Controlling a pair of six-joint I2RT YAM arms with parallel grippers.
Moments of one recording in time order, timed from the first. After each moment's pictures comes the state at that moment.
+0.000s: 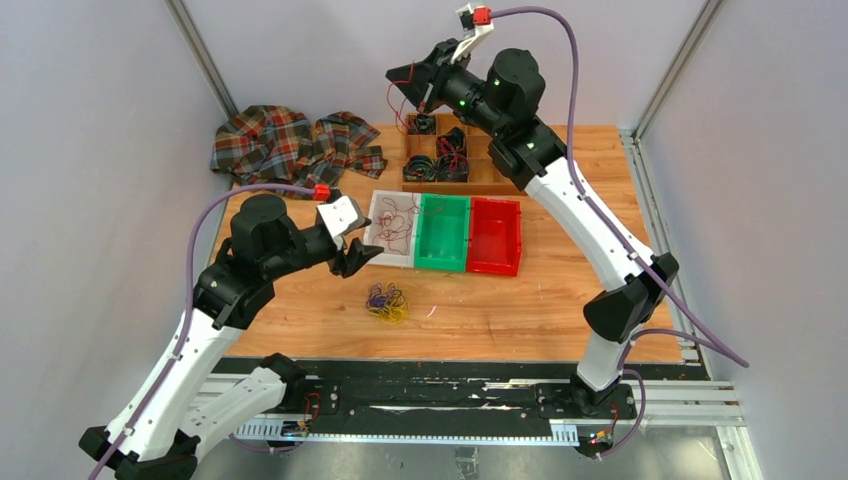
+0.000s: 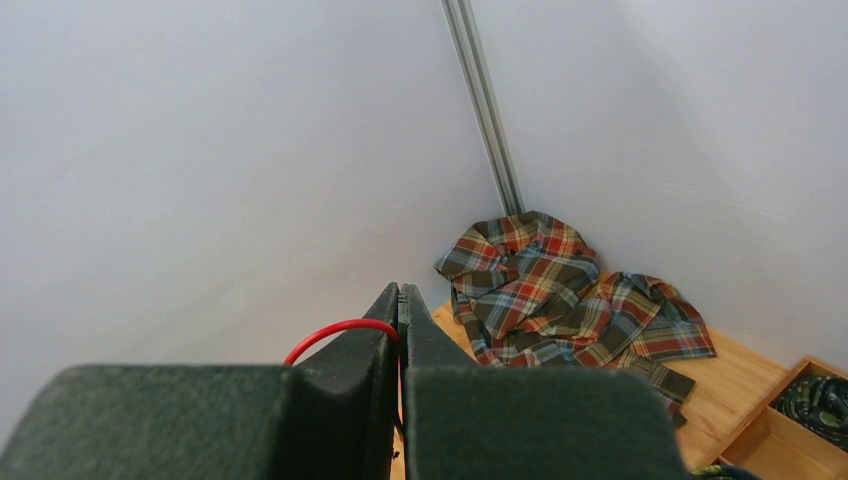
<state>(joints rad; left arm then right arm) -0.50 0.80 1.07 -0.53 0.49 0.33 0.66 1.77 2.05 -0.03 -0.28 0.40</state>
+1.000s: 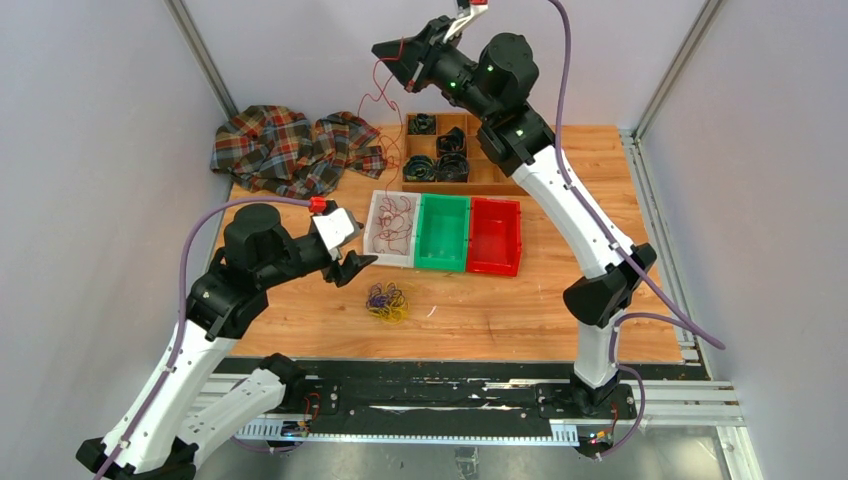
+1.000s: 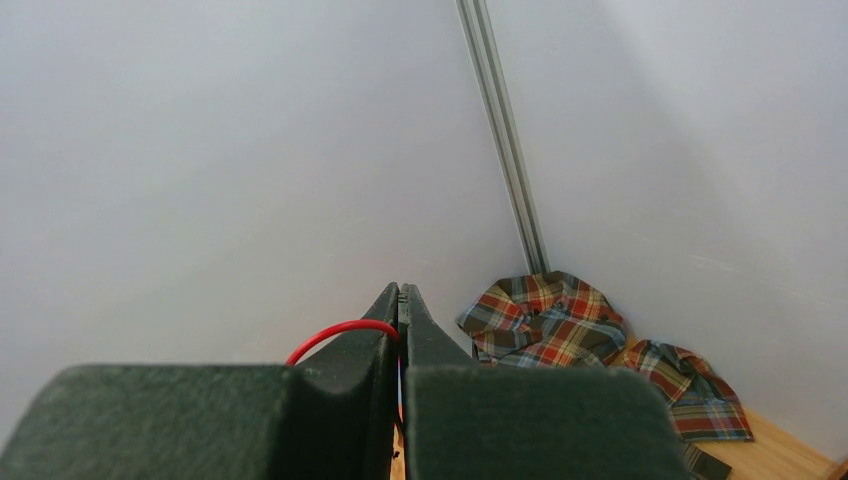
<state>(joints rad) -0.50 0.75 1.05 -0.59 0.47 0.39 0.67 1.91 2.29 -0.01 -0.29 0.44</state>
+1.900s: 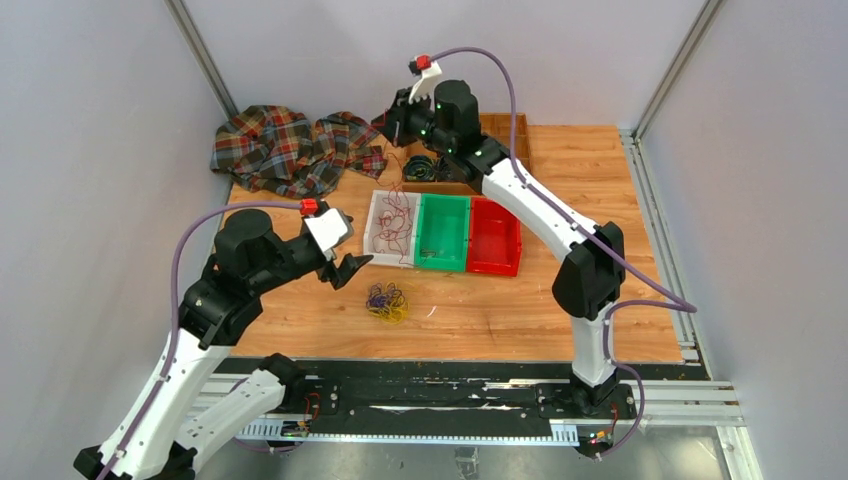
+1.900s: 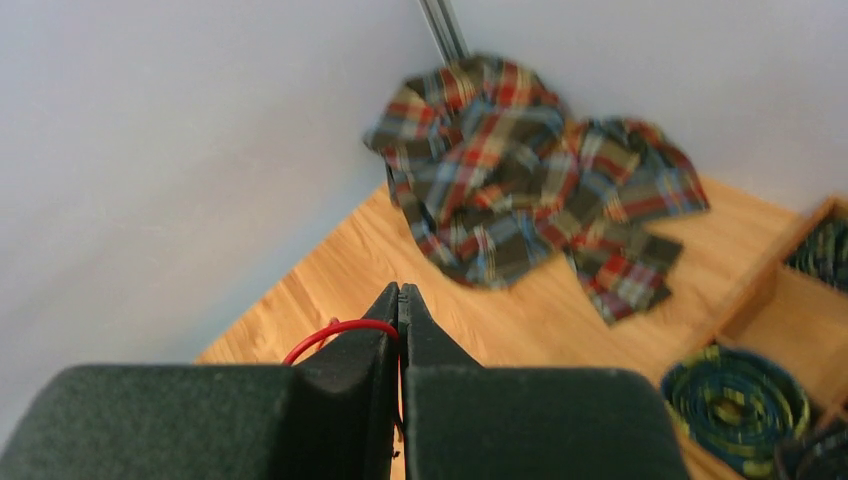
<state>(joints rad) -0.50 0.72 1.05 -0.59 0.42 0.39 0.68 2.01 2.03 -0.03 -0.26 0.37</state>
